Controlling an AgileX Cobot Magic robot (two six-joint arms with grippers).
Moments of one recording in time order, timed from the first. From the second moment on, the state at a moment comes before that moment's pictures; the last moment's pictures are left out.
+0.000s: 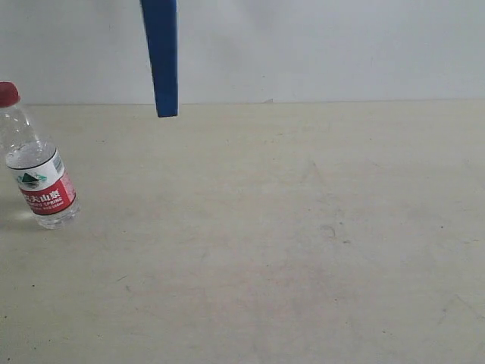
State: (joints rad) left arm 0.11 0.00 0.00 -1.74 -0.03 1.72; right arm 0.37 0.12 0.00 -1.41 0.36 1.65
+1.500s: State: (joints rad) left arm 0.11 0.00 0.00 -1.74 -0.09 1.71; right arm -0.23 0.07 0.00 -1.38 -0.04 1.32
